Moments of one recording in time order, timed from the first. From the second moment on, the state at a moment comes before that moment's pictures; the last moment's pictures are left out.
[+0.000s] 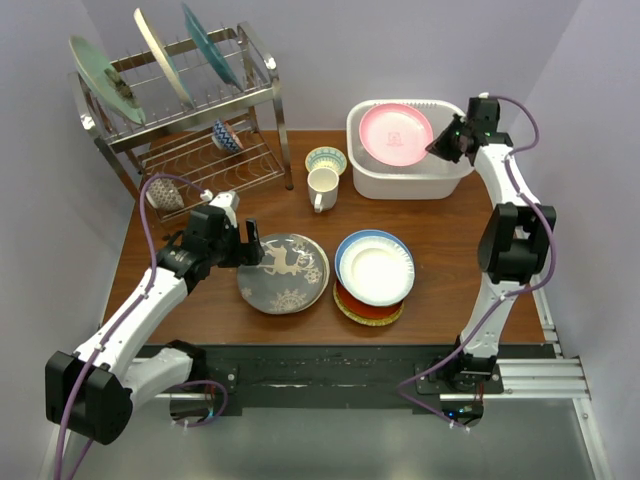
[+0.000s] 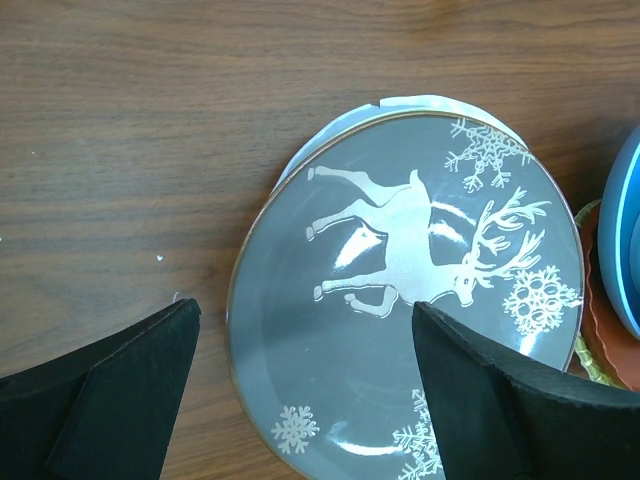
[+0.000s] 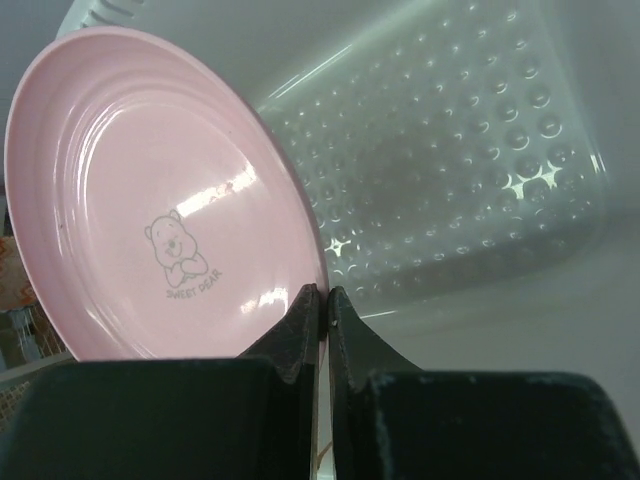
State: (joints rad) left arm -0.34 1.03 0.77 -0.51 0.01 -0.38; right arm -0.06 2.03 1.83 -0.48 -0.19 0.63
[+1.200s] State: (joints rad) left arm -0.34 1.02 0.77 -0.51 0.02 -0.36; right arm -0.06 2.19 1.93 -0.52 -0.13 0.63
